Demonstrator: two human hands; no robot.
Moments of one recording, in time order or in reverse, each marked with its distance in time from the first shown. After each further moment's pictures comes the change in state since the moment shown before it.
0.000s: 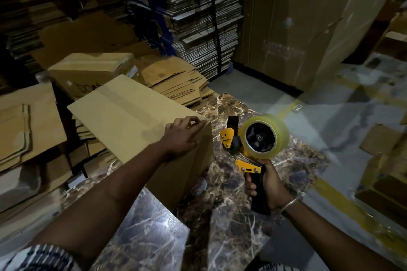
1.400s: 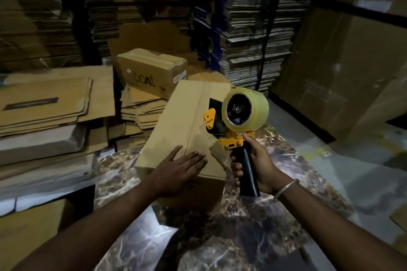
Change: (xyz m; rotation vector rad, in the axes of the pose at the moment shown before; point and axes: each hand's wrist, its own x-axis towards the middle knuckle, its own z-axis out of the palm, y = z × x) left_hand -0.176 -0.020 0.052 0.438 0.304 0.116; right_hand -0.042 -0.057 0.147 -0.244 -0.317 0.075
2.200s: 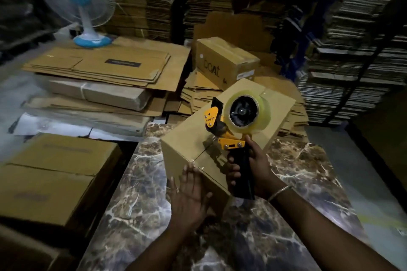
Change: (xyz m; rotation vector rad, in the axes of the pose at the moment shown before) left_hand -0.010 0.147 0.044 -0.287 0.244 -1.178; right_hand 0.082 -0.008 0.019 -0.098 -0.412 0.275
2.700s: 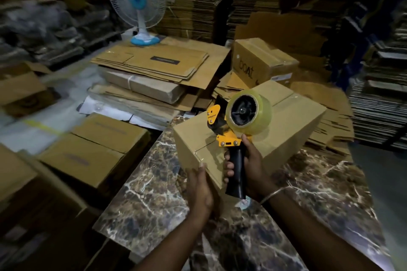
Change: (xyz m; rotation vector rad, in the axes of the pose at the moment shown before) left_hand 0.028 0.101 -0.025 -1.026 0.285 -1.123; right_hand -0.004 -0.003 -0.003 -0.083 -0.116 0.004
